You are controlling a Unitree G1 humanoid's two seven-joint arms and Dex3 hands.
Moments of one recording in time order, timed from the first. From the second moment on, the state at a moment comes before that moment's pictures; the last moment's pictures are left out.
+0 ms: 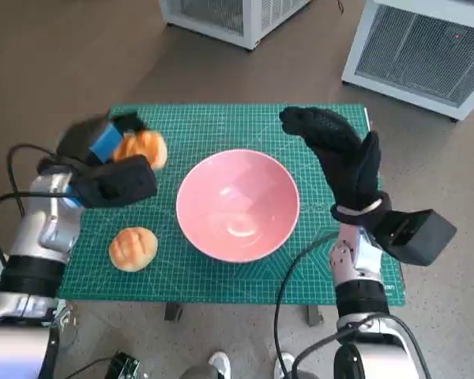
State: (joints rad) left arm -0.69 0.65 -0.17 0.38 0.57 0.01 -0.07; right arm -0.79 0.01 -0.25 0.86 0.43 -0.78 0.83
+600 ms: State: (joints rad) left arm -0.52 0.56 -0.20 -0.10 0.61 -0.14 -0.06; right arm -0.78 0.00 -0.24 0.86 0.43 -0.78 0.83
